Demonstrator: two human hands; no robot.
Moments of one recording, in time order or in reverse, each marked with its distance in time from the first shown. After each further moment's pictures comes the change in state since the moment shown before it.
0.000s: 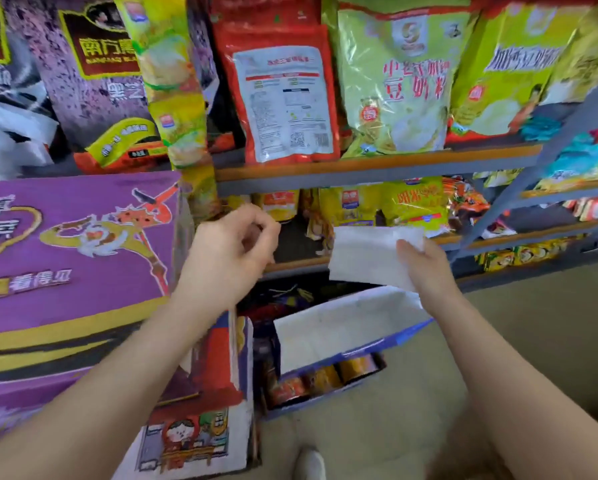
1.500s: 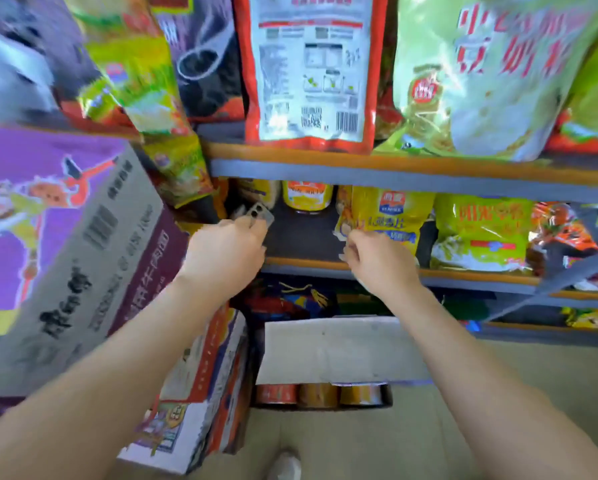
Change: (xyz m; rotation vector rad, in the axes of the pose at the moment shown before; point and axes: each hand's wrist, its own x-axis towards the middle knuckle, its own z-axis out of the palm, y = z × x) left_hand 0.062 -0.065 0.108 1.098 -0.205 -0.053; right_hand 0.122 0.012 0.053 -1.080 -0.477 -0.719
